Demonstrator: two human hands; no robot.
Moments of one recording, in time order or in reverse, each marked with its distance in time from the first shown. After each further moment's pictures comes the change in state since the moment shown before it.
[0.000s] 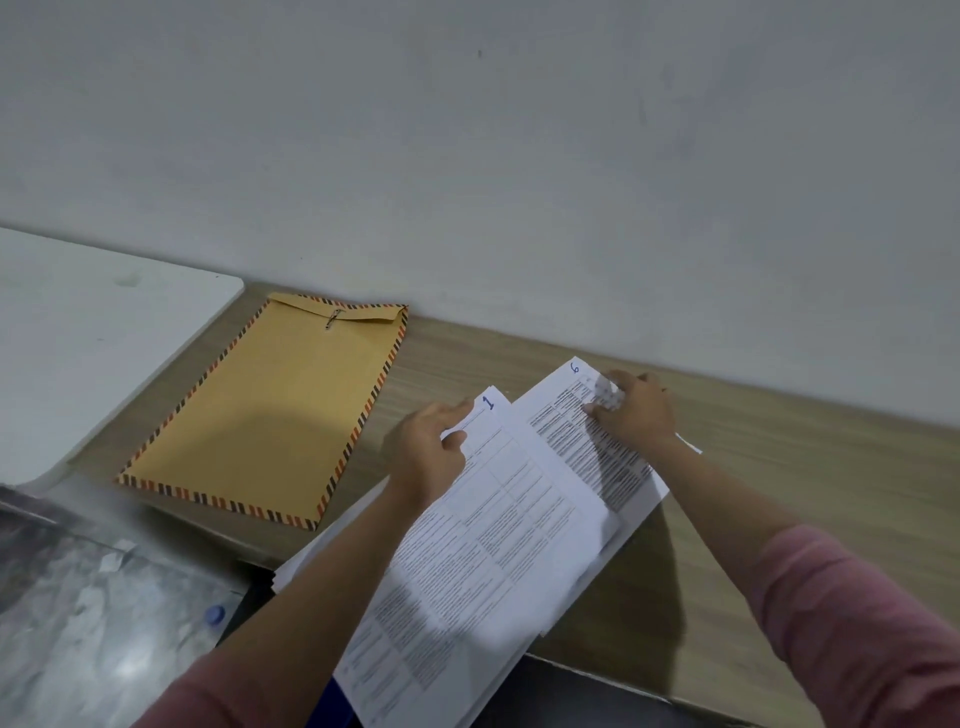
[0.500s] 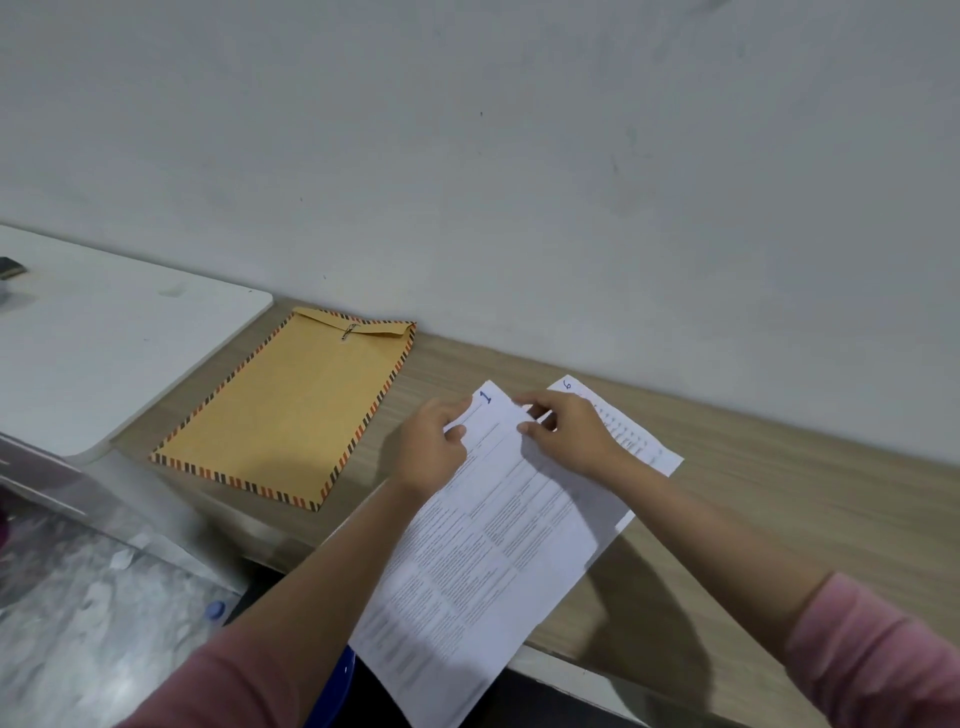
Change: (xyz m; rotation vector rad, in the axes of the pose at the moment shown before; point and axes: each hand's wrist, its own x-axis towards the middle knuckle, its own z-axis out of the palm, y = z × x) left_hand -0.021 0.029 -0.009 -0.024 0.019 -0.047; right_hand -0.092 -0.060 -0.036 0.383 -0.157 -0.483
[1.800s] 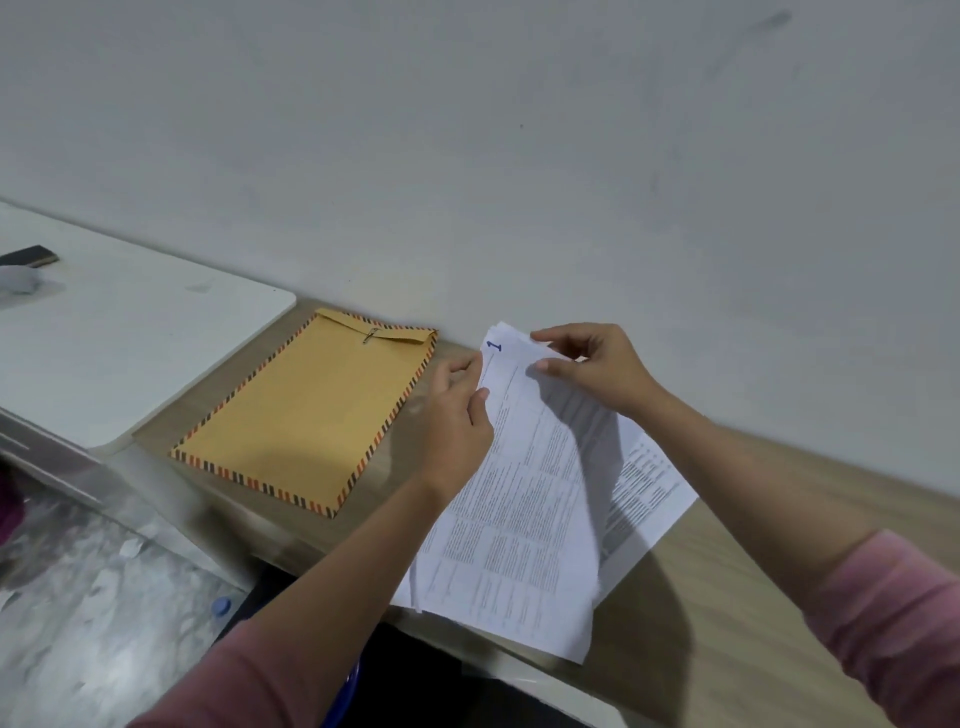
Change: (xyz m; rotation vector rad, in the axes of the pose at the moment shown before) left_hand -0.001 0.039 -0.019 -0.110 0.333 0.245; right_hand 0.053 -0.044 -0.049 0.251 0.028 -0.217
